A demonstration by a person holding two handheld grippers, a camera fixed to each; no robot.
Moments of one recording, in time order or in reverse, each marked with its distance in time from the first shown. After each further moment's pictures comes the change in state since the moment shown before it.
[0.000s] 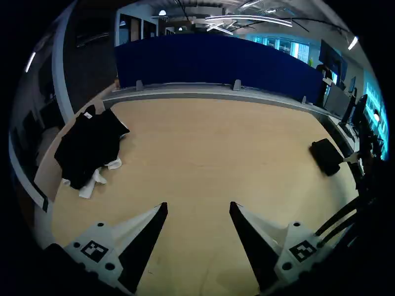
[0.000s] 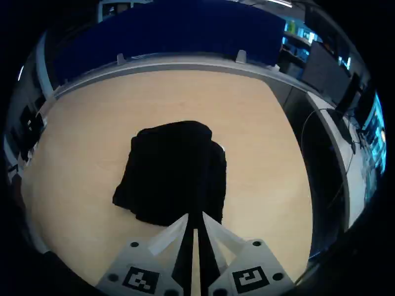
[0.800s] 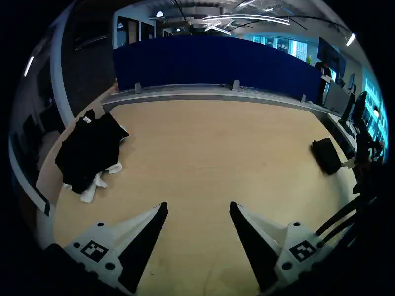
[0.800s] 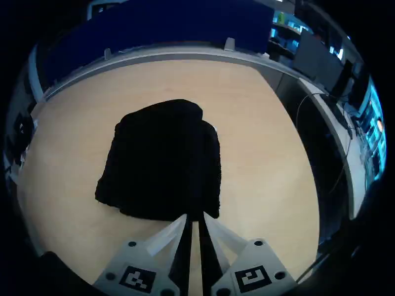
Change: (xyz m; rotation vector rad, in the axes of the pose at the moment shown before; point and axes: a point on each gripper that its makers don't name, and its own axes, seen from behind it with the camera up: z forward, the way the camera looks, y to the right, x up) left arm 0.006 0.003 -0.001 0.002 0.001 0.021; right arm -0.024 0.007 0.021 -0.053 -0.005 0.047
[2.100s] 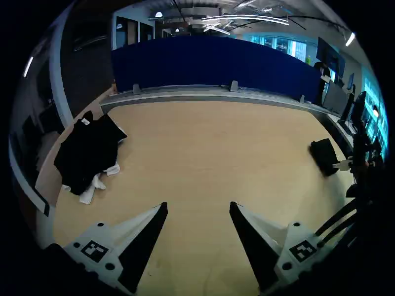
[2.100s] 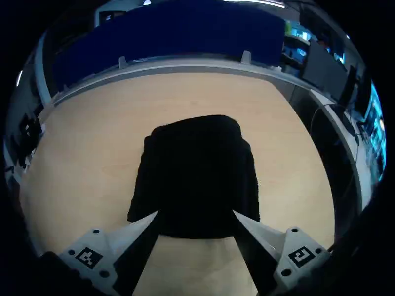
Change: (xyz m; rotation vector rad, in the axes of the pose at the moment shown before) left arm 0.004 0.004 -0.001 -0.003 0.002 0.004; right arm 0.014 -0.058 0.023 0.060 0.085 -0.001
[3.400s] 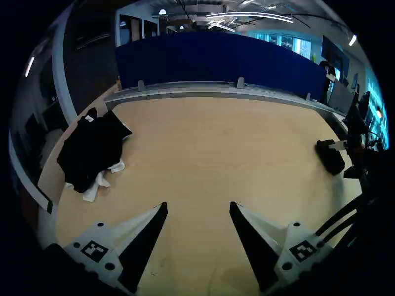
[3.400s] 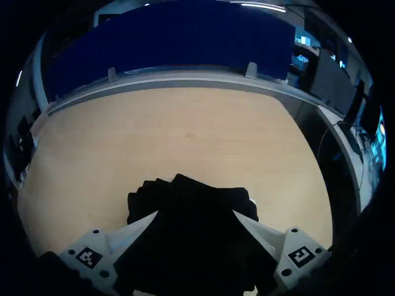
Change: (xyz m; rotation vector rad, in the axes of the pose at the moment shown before) left arm -0.003 -0.010 0.008 0.038 -0.023 -0.007; right arm 0.091 0.007 0.060 -0.011 0.052 -0.014
